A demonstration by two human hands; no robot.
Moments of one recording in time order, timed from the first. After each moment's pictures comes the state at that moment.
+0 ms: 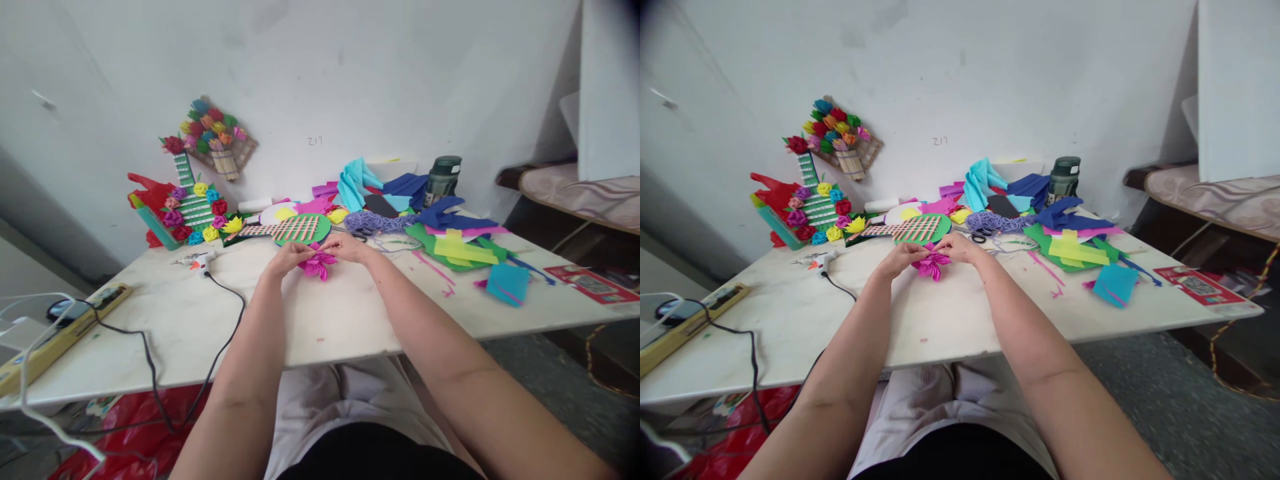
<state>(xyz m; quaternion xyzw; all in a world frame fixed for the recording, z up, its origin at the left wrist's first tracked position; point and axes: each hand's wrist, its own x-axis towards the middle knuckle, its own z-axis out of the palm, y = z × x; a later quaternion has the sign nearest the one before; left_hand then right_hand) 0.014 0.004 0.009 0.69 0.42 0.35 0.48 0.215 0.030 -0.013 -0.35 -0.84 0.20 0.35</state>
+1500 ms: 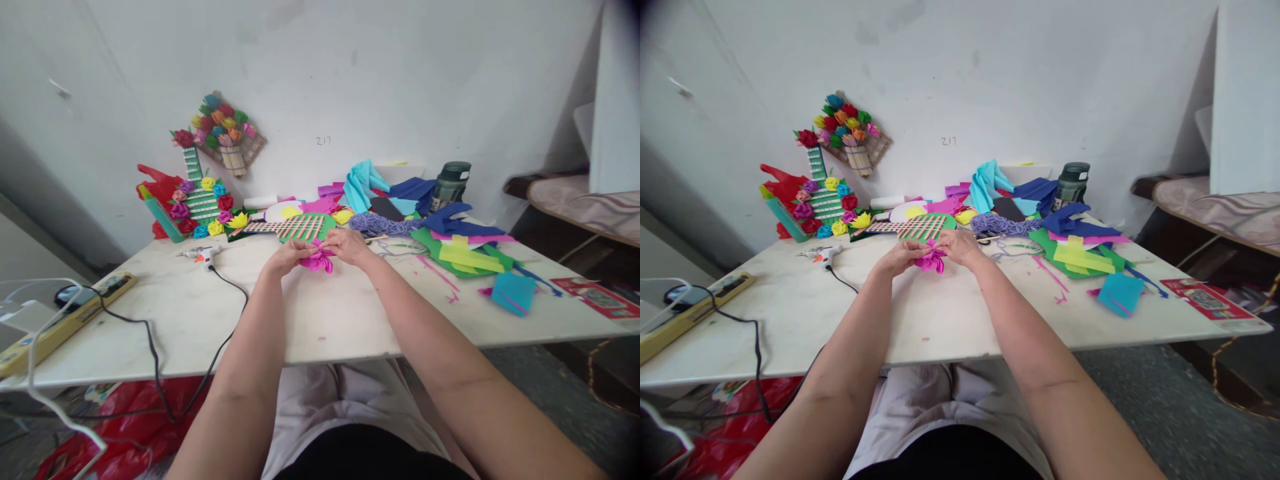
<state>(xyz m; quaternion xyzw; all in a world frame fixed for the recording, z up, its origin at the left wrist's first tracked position) 0.007 0.001 0.010 0.62 0.36 0.36 0.59 0.201 -0.004 0.016 -0.43 -0.86 -0.04 0.28</state>
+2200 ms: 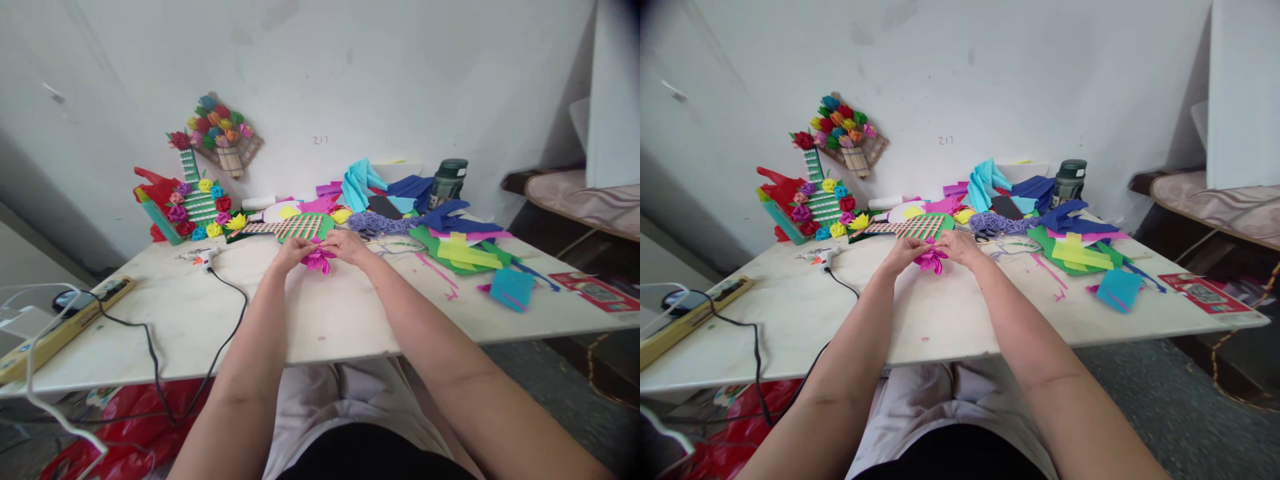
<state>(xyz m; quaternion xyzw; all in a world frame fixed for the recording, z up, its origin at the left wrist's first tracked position) 0.017 0.006 0.006 0.70 0.41 0.40 0.43 0.202 -0.002 0.013 -0.44 -0.86 -0.03 0.27</state>
